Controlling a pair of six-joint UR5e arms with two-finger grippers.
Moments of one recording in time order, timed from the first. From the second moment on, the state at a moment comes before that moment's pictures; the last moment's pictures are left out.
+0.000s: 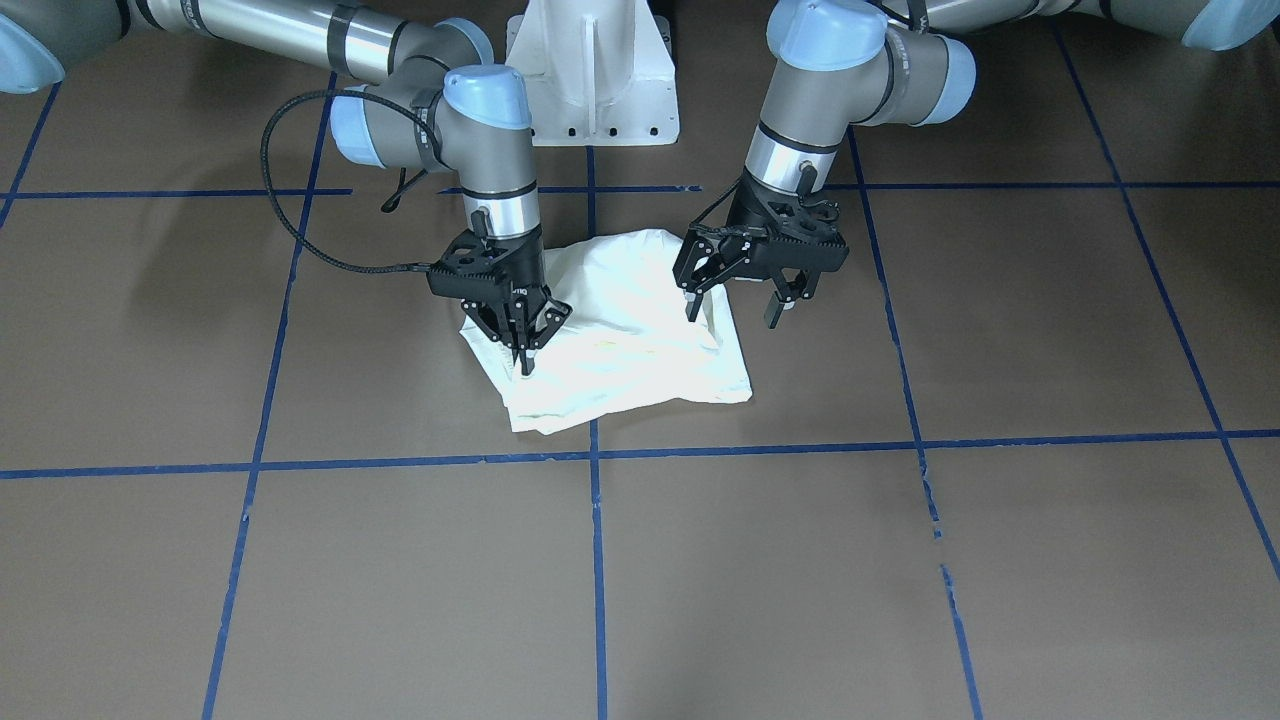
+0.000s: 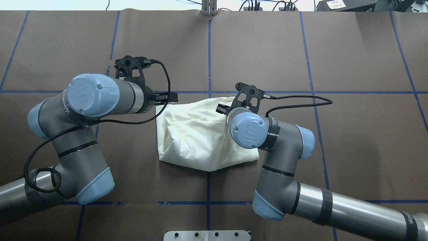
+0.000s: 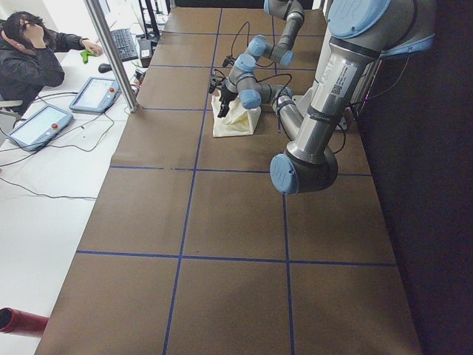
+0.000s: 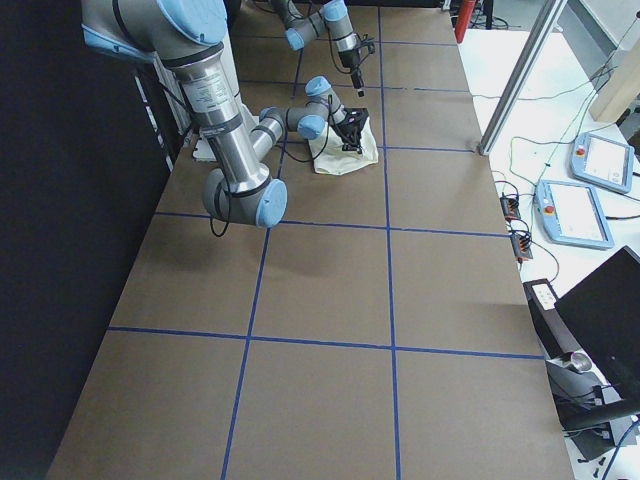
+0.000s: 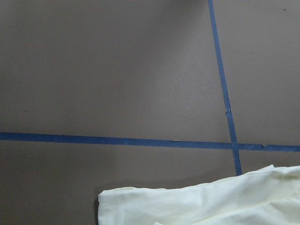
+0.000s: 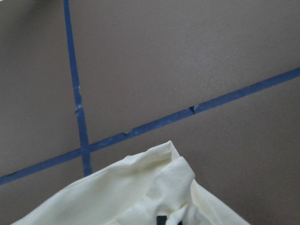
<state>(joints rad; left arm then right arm) -0.57 -2.06 -1.83 -1.88 -1.64 -1.26 0.42 -0.94 1.56 -1.29 1.32 1.64</state>
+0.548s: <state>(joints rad) -0.57 -2.06 -1.82 -1.89 -1.64 -1.26 0.47 -0.88 1.46 -1.32 1.31 1.57</state>
